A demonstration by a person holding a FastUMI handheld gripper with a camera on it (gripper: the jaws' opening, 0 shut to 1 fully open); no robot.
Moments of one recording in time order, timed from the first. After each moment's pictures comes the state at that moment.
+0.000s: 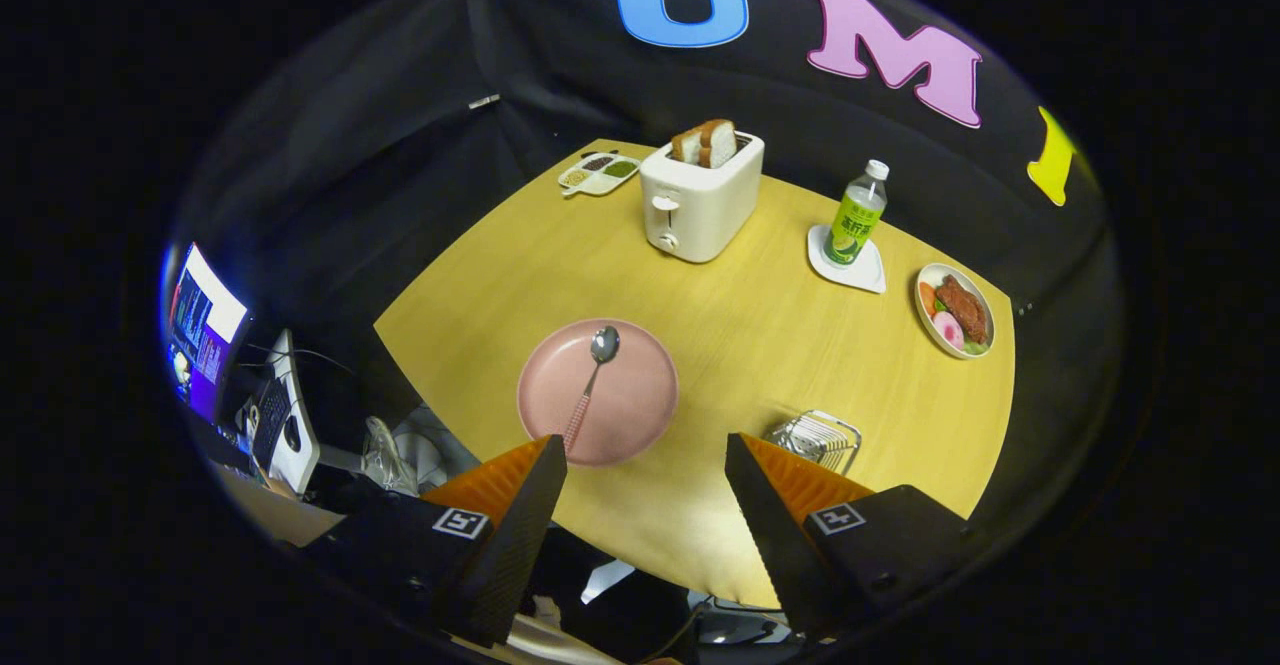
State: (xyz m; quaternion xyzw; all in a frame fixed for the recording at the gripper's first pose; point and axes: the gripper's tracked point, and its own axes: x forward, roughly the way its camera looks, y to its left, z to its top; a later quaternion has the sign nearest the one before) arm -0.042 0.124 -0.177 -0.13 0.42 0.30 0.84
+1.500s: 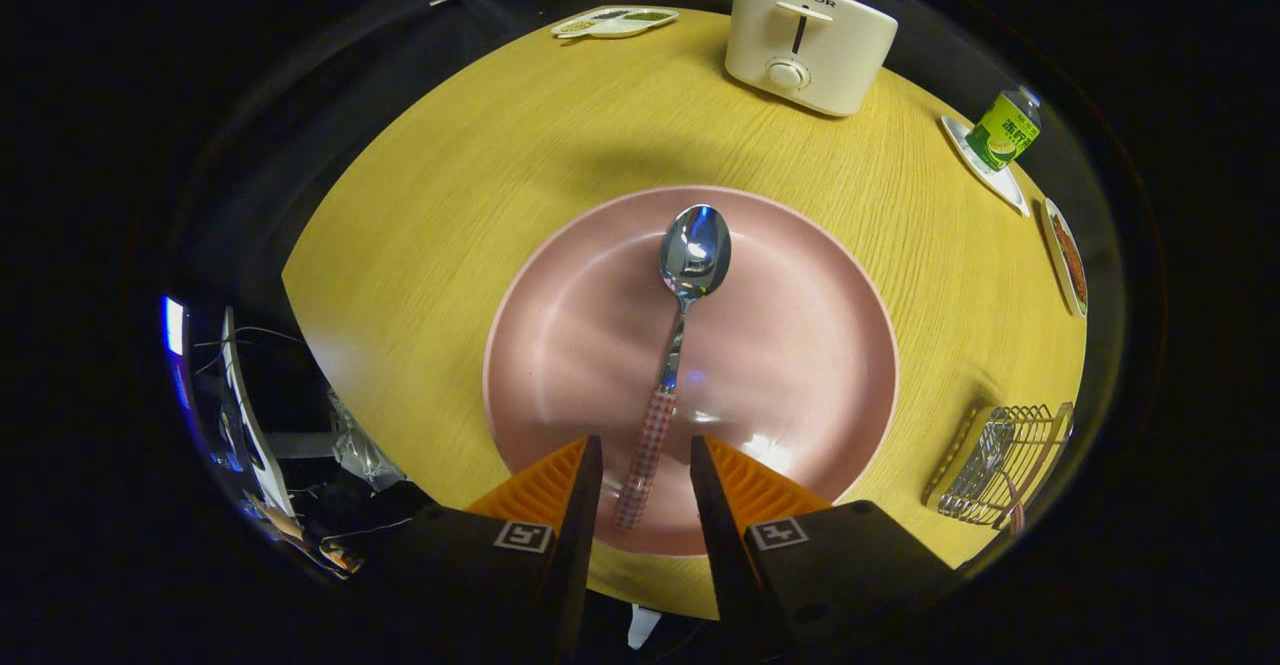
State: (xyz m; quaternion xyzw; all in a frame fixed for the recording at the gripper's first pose) arm -0.047 0.213 -0.402 -0.19 0.57 0.24 0.76
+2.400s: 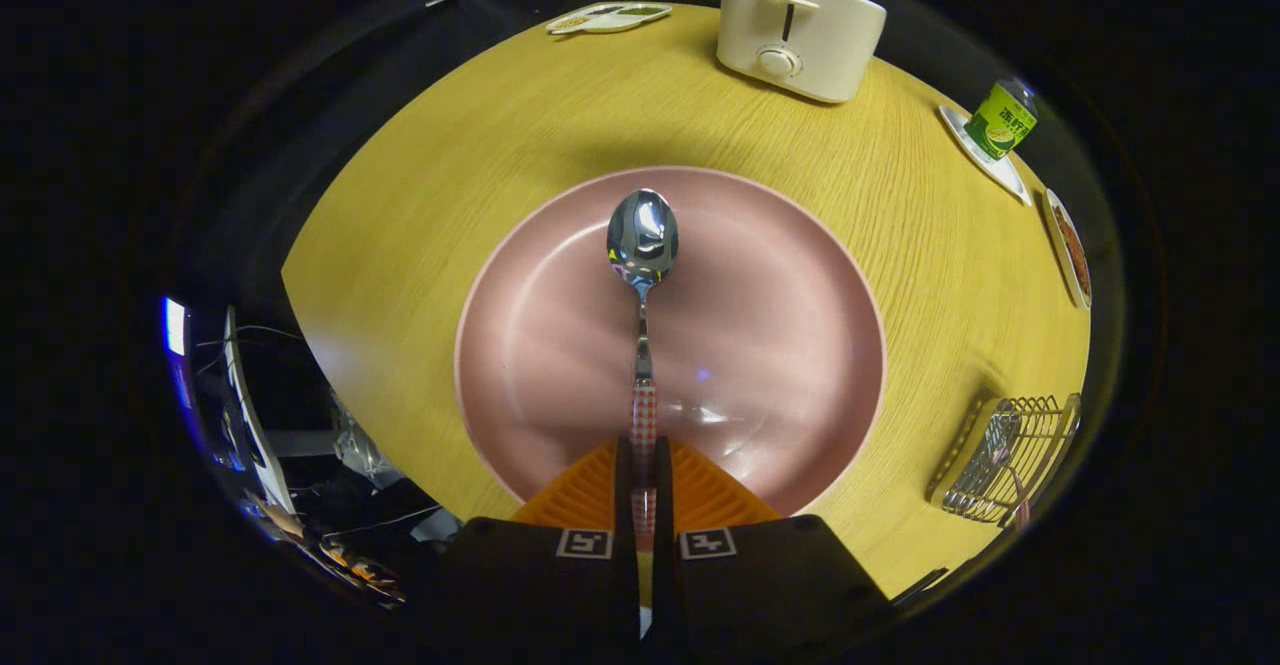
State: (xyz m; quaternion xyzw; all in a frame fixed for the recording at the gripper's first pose) arm -0.047 0.204 -0.393 -0.18 0.57 0.25 0.76
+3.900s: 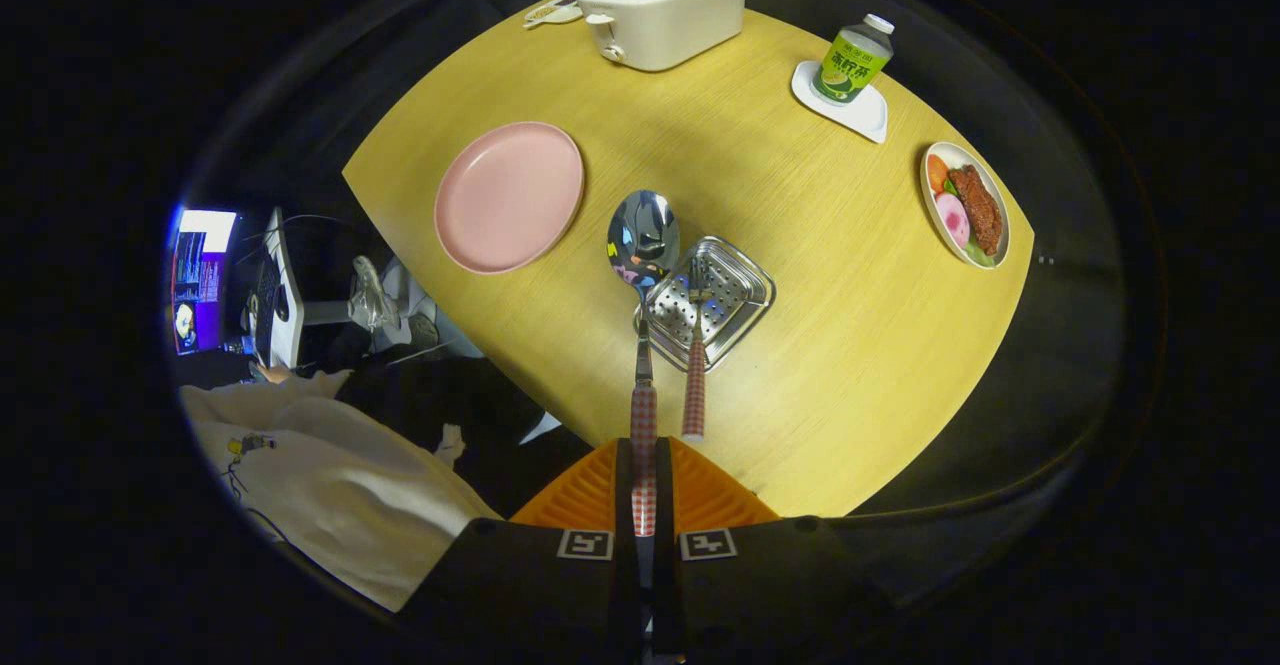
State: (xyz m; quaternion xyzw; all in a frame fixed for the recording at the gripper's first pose) arm -0.026 -0.058 -0.206 -0.27 0.67 0.27 0.64
